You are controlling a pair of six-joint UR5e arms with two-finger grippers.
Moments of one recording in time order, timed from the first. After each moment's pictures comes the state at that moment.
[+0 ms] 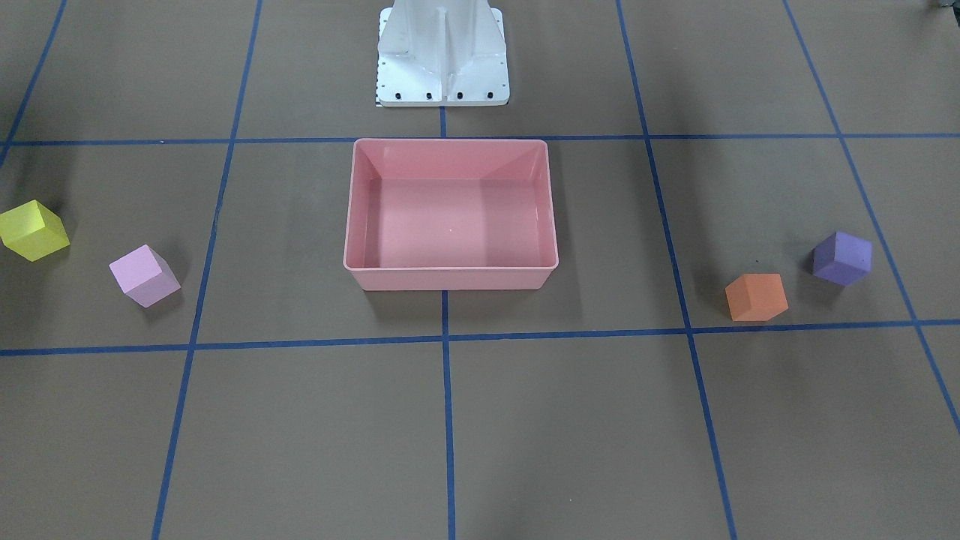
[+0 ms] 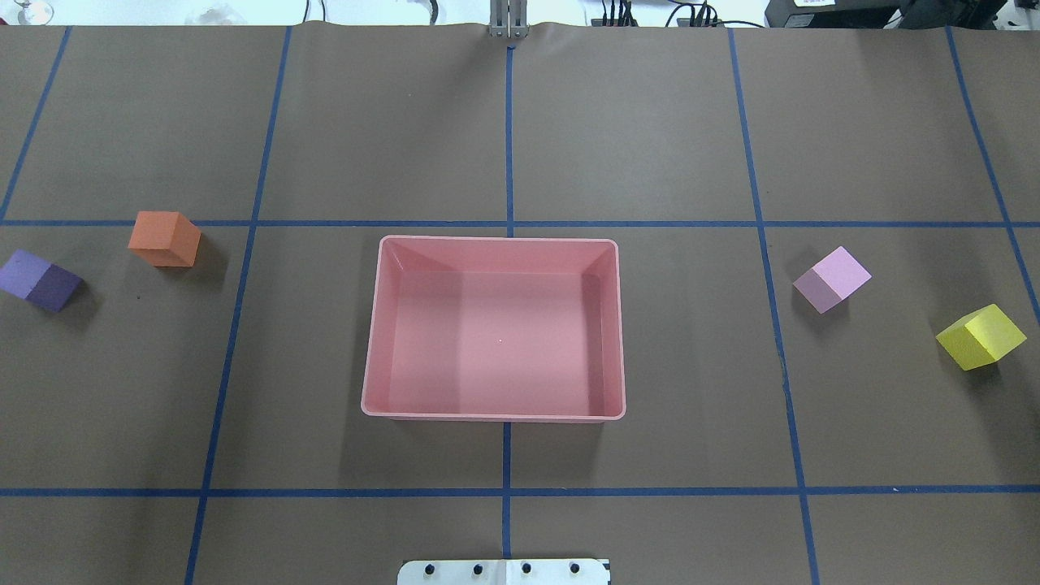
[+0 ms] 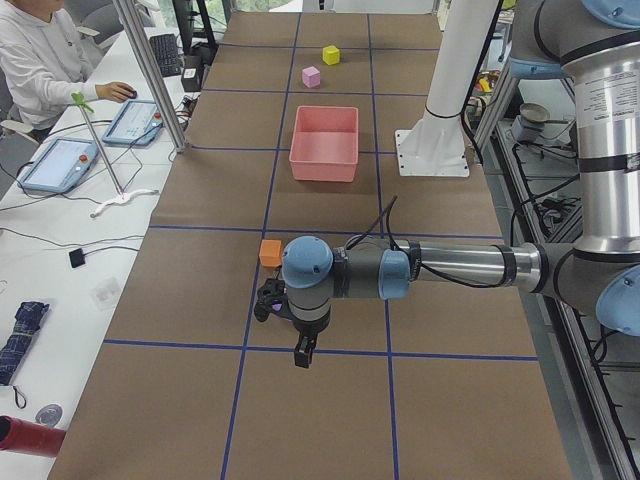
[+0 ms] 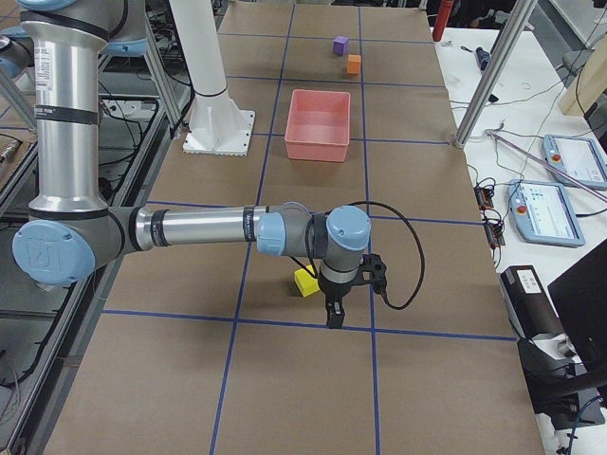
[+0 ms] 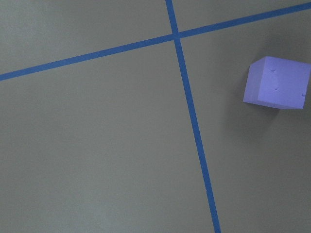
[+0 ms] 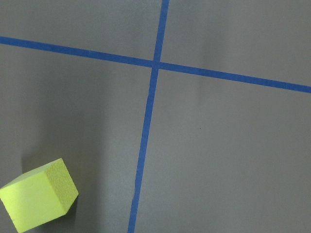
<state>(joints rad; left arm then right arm) -1.60 -1.39 -1.80 -1.52 -2.31 0.26 1.54 -1.63 1.72 -1.69 2.25 -0.13</state>
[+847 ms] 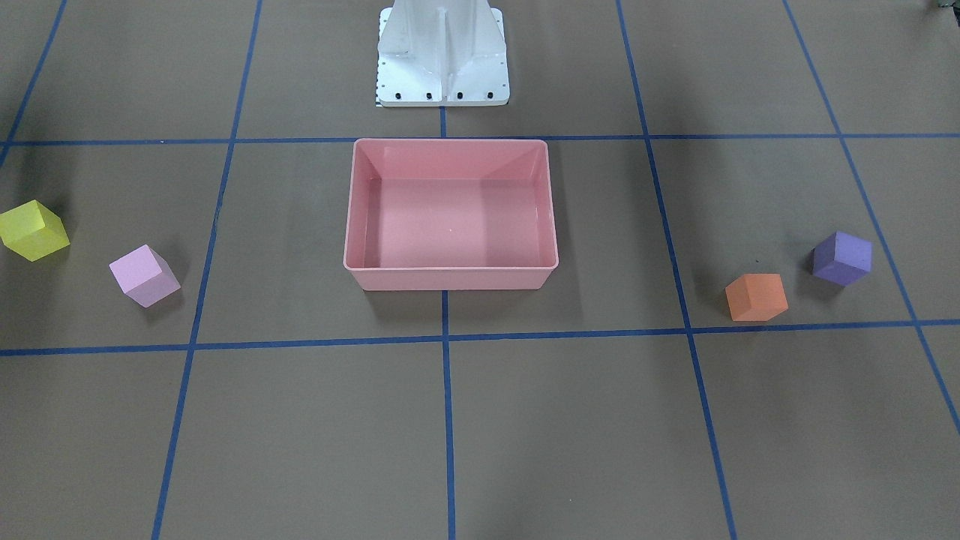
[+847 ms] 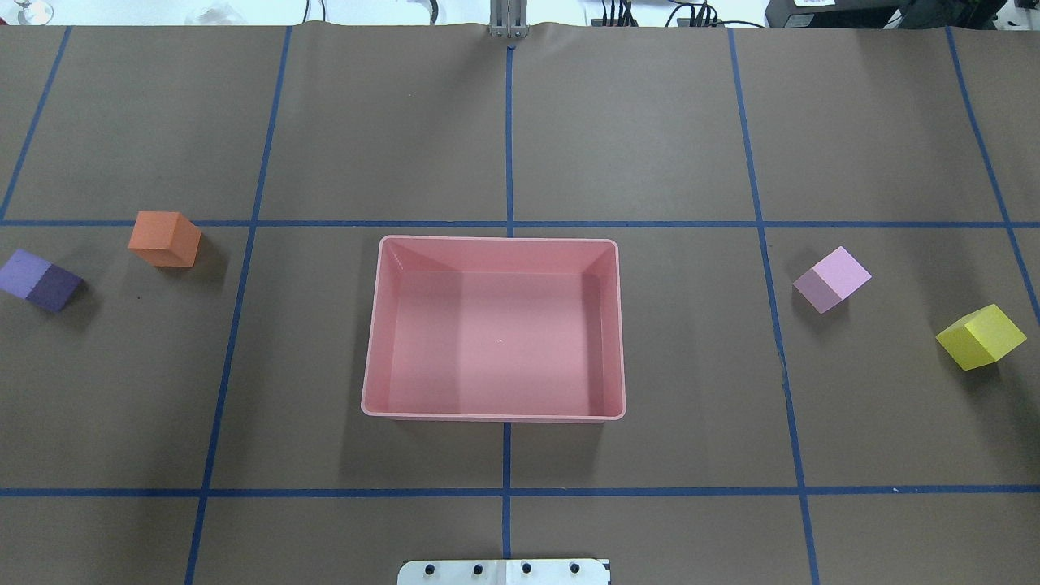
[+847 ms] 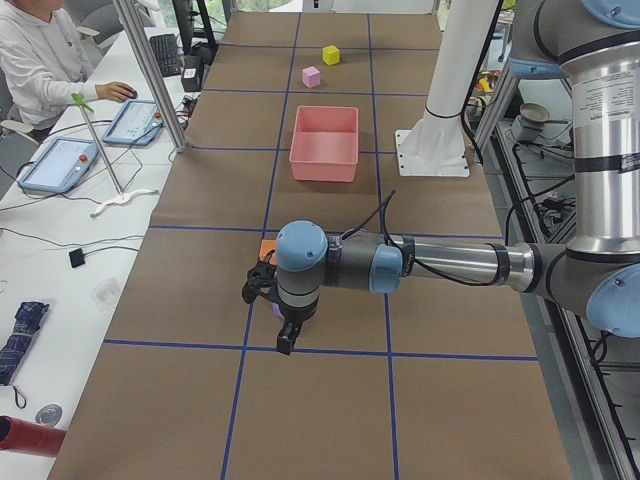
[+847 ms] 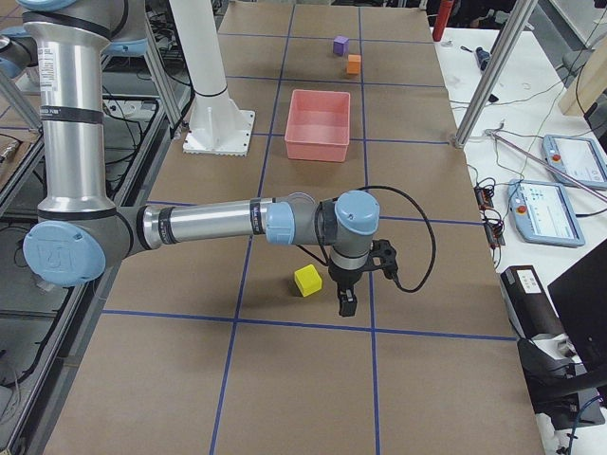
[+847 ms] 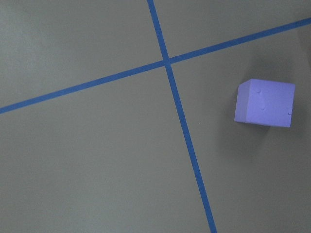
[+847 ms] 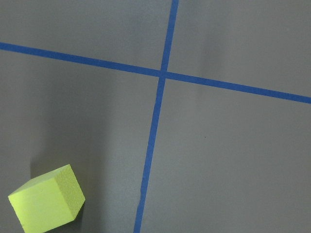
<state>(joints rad) -1.60 -1.42 -1.80 -1.64 -2.31 0.25 1.53 -1.57 1.74 -1.68 2.26 -0.12</state>
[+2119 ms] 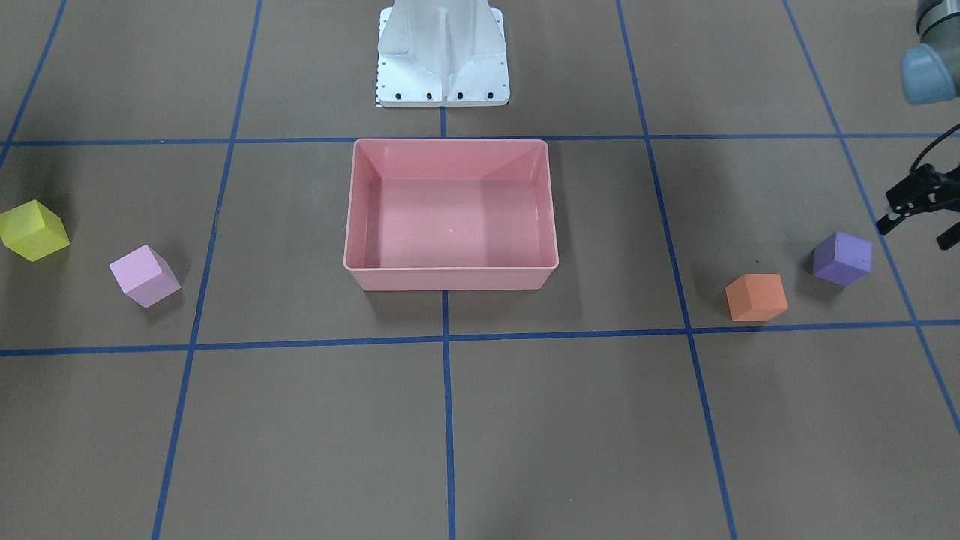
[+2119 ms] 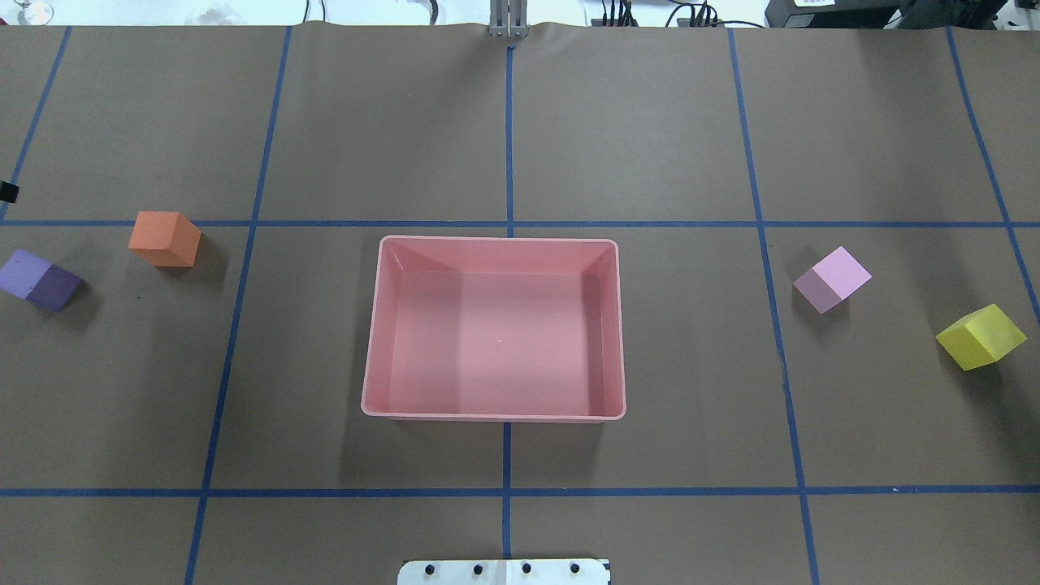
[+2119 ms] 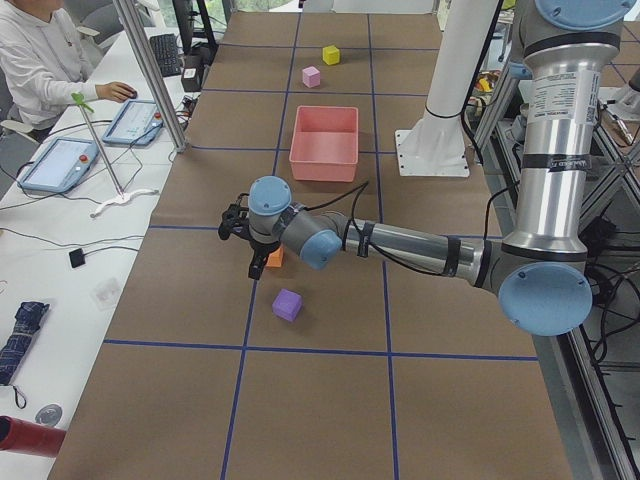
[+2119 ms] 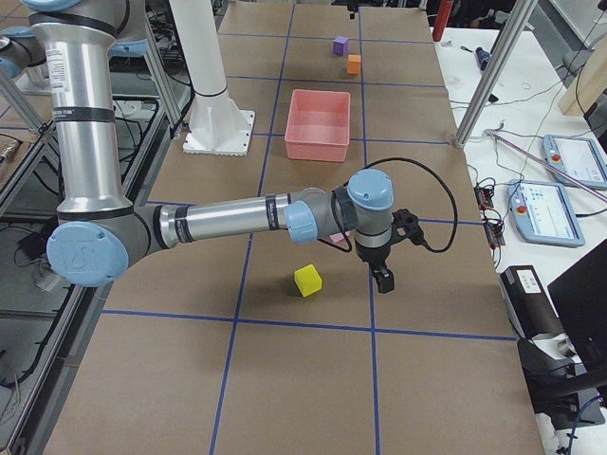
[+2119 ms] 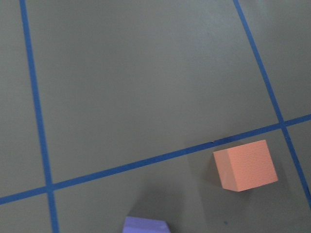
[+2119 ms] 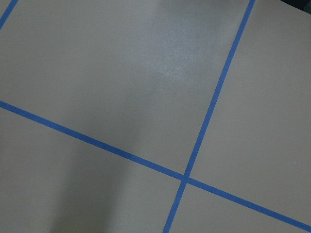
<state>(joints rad) -1.25 -1.60 -1.69 -2.08 -2.33 -0.49 1.50 -1.52 1.69 -1.43 2.26 -0.12</state>
